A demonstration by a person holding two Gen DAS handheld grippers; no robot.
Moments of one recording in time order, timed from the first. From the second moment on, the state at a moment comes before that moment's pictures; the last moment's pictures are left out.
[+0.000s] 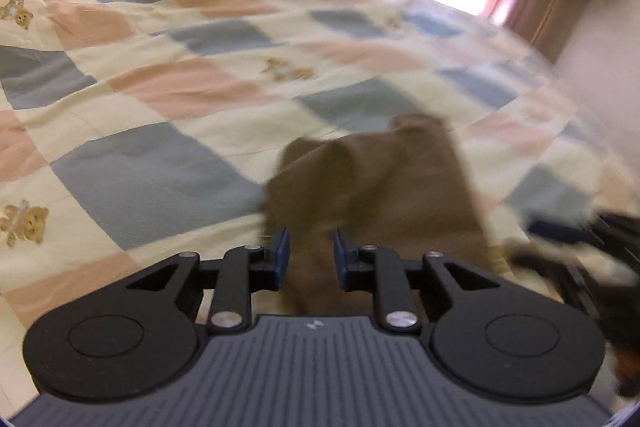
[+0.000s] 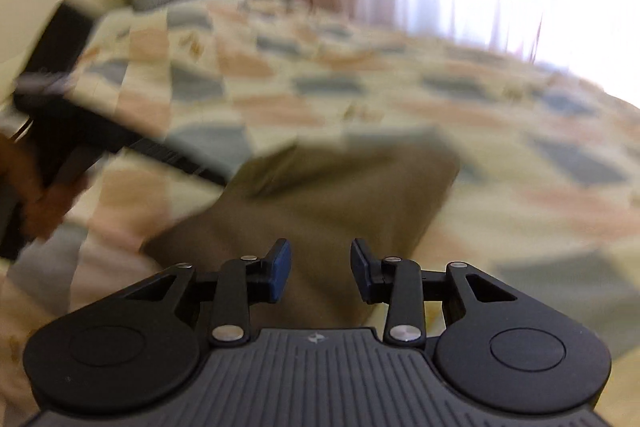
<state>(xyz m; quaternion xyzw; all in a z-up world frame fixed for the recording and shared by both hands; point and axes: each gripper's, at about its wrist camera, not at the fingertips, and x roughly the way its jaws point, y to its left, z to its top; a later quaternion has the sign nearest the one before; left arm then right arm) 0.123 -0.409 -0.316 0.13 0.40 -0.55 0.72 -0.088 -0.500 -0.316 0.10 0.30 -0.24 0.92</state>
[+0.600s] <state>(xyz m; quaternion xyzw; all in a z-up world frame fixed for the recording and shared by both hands) 0.090 -0.392 -0.321 0.15 0.45 -0.50 0.73 -0.078 -0.561 -0.312 0.17 0.28 -0.26 0.91</state>
